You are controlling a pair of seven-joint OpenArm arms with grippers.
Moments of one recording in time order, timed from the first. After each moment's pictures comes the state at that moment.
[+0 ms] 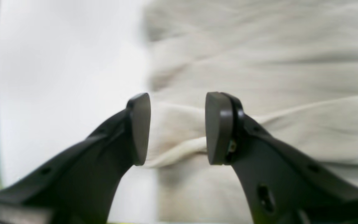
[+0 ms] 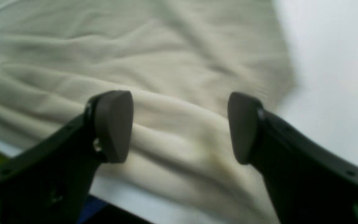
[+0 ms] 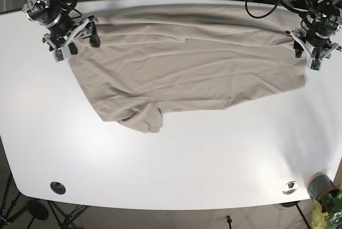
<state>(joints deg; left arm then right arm) 17.9 -11.7 -40.3 102.3 -4.3 -40.3 44.0 -22.8 7.0 29.2 110.3 29.8 39.7 -55.2</state>
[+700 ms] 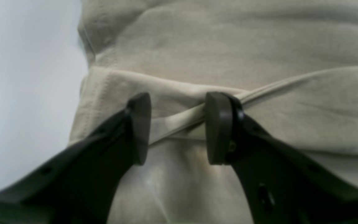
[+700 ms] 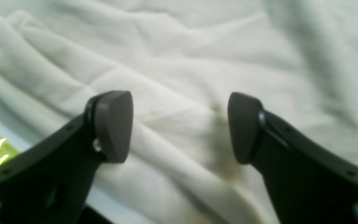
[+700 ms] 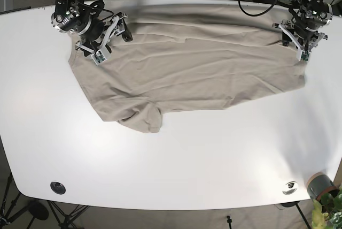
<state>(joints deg) 18.0 -9.0 -40.1 95.2 -4.1 -40.1 44.1 -19.1 7.0 13.5 104.9 18.1 39.7 -51.5</state>
